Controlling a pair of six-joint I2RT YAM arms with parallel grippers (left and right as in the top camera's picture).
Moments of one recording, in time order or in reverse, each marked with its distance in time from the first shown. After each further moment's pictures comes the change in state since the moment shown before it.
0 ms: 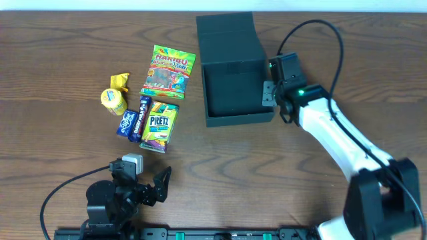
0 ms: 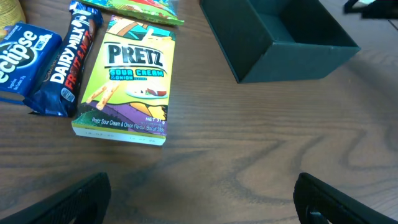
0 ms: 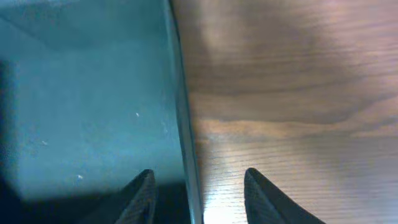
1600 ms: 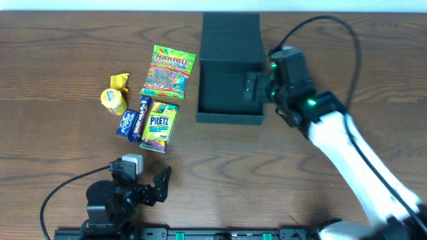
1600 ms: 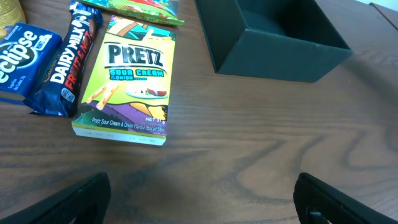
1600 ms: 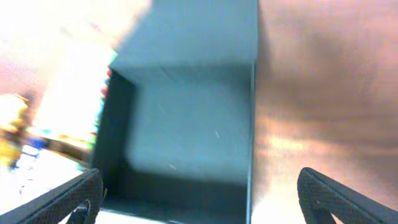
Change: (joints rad) left arm 0.000 0.000 0.000 0.000 0.000 0.000; right arm 0.061 -0.237 0.036 -0.006 -0.152 0.105
